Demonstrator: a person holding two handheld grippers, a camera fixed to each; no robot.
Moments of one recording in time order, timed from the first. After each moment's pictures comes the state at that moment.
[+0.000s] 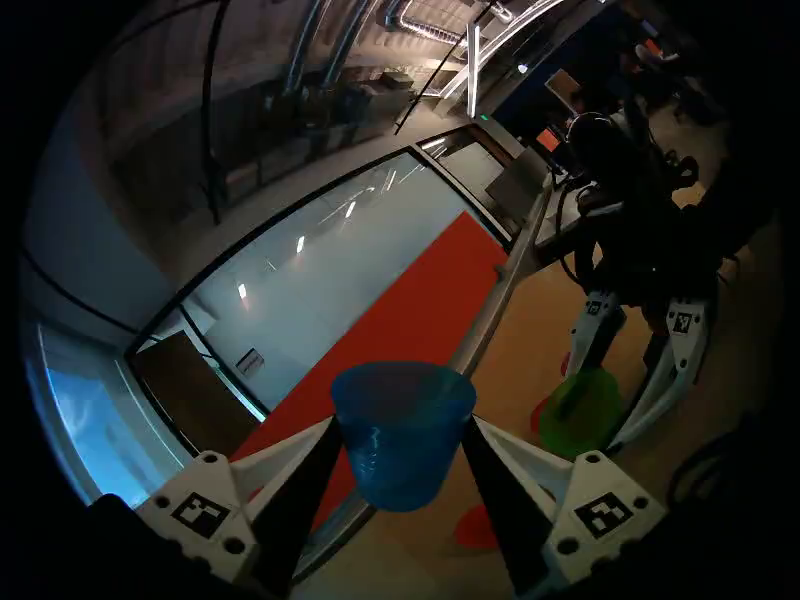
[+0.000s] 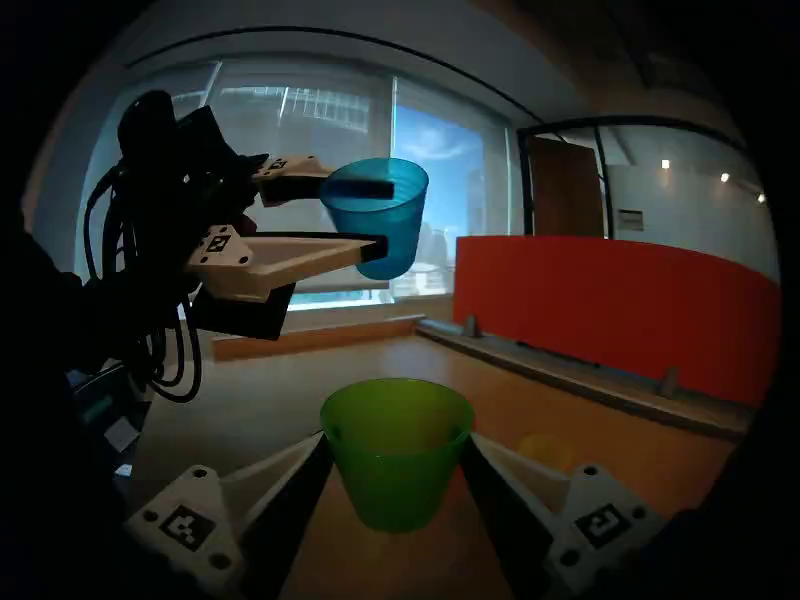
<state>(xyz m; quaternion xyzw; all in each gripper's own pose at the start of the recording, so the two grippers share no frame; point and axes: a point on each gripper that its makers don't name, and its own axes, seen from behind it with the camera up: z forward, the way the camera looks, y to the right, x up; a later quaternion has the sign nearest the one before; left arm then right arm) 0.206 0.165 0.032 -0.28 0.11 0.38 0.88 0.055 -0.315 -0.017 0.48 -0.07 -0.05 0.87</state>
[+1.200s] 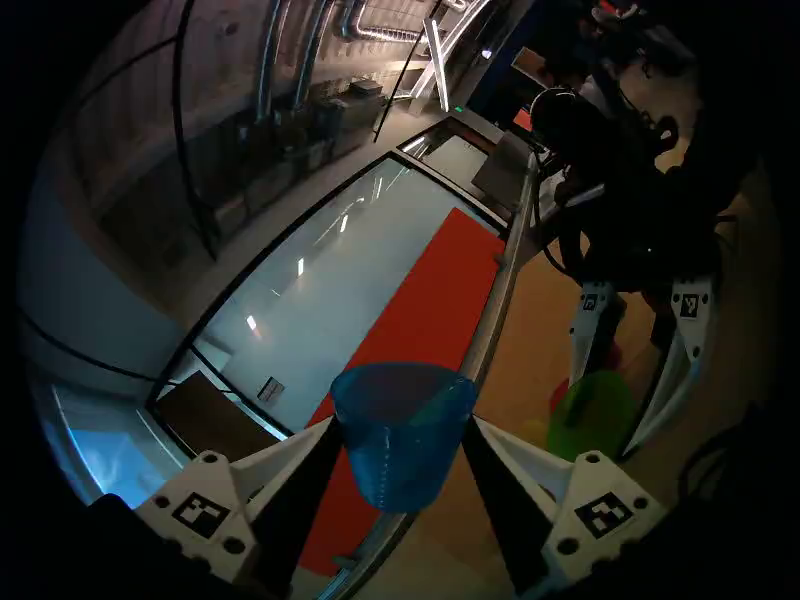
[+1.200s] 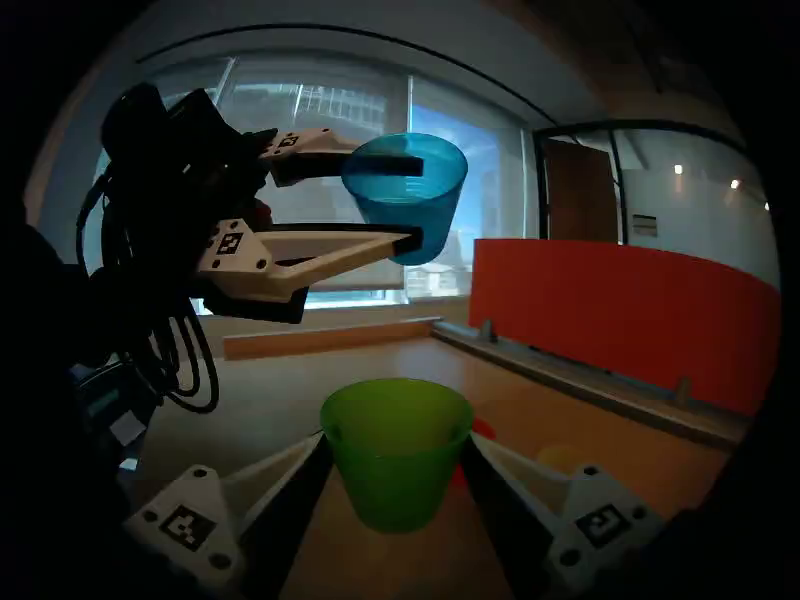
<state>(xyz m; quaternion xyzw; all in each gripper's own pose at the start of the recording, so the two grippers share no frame) 0.219 0.172 0.033 -0.26 0.14 0.45 0.84 0.060 -0.334 -0.023 0.50 -0.07 -0.06 0.86</state>
